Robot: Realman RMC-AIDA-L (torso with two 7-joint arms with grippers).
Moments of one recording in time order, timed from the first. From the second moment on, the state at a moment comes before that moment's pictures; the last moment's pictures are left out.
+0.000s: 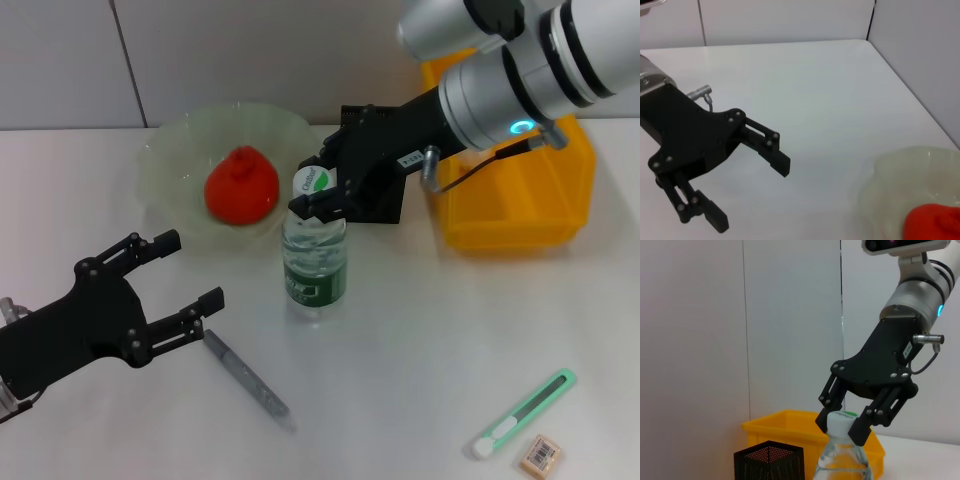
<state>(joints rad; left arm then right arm) -0.20 -2.06 1.06 0.65 1.35 1.49 -0.90 0.90 2.08 1.92 1.11 0.91 -1.40 1.99</state>
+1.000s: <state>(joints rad) -0.20 -2.06 1.06 0.65 1.35 1.49 -0.90 0.93 2.08 1.91 1.05 0.95 -1.35 1.96</state>
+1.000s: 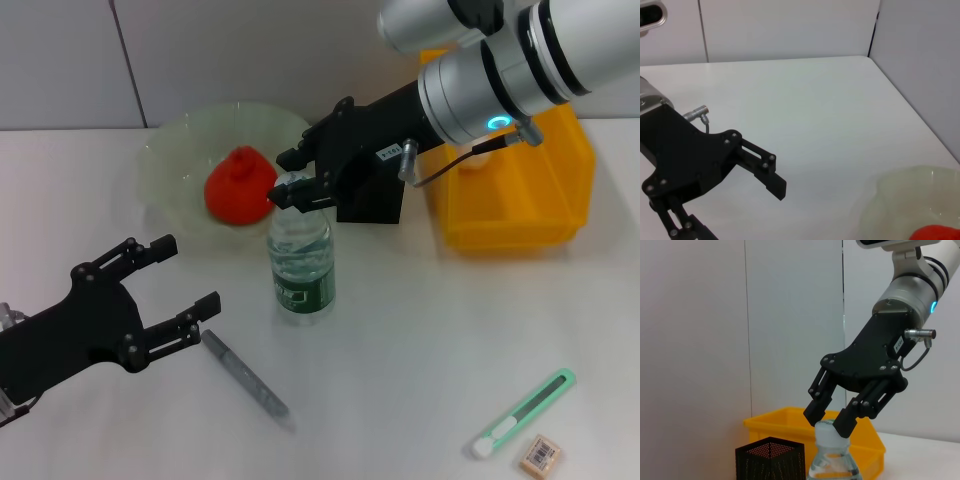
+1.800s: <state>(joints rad) -0.20 -2.06 1.06 0.65 1.35 1.49 -0.90 0.90 2.08 1.87 1.08 0.95 -1.34 1.95</state>
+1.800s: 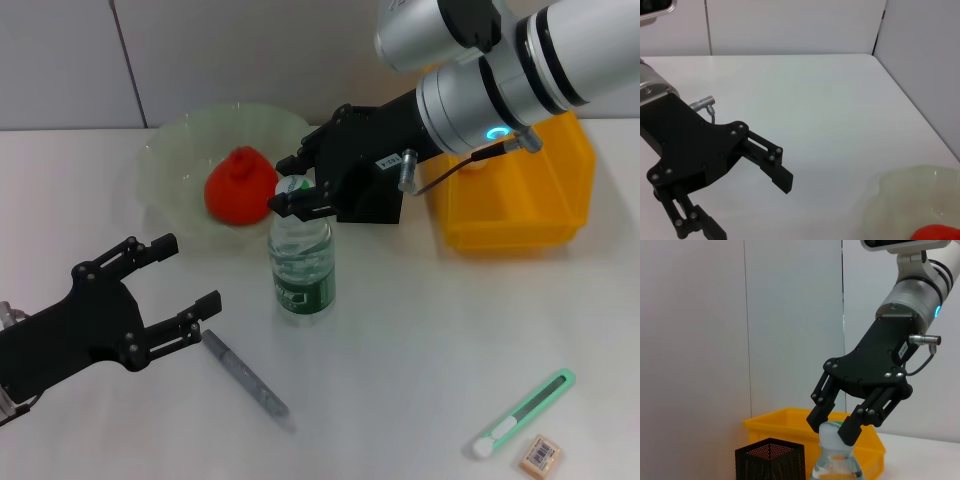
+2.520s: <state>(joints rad) -0.20 -2.06 1.06 0.65 1.35 1.49 -0.90 0.90 2.08 1.87 1.07 0.96 -1.34 1.94</state>
